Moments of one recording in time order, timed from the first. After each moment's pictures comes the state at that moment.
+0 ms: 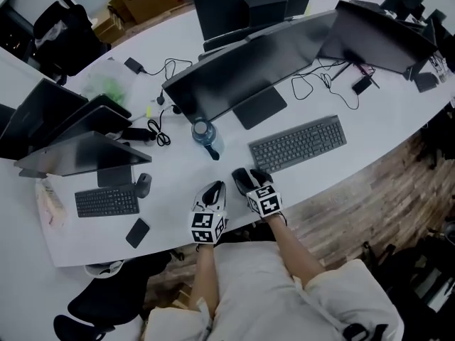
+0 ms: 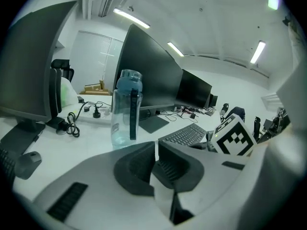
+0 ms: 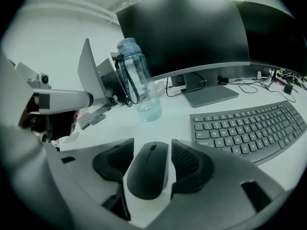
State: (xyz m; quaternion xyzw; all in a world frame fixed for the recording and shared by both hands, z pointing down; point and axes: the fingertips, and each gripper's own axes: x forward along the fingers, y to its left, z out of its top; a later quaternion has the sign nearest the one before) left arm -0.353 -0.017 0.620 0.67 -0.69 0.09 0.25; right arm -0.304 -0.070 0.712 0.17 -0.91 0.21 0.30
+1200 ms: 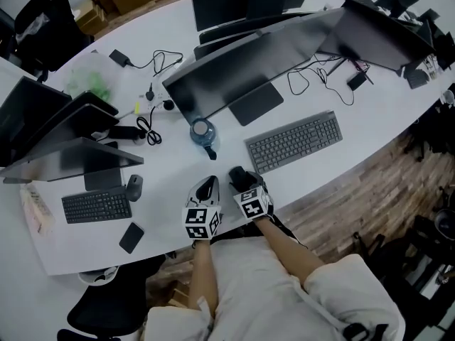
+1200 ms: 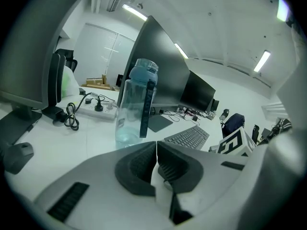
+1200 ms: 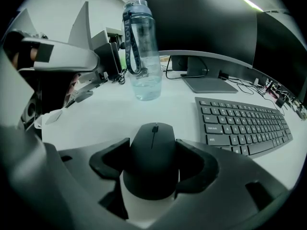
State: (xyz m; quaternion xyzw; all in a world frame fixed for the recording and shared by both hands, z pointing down) left arm -0.385 -0.032 0.642 0.67 -0.69 0.06 0.27; right arm -0.312 -0.057 0.765 0.21 -0.87 0.15 0.41
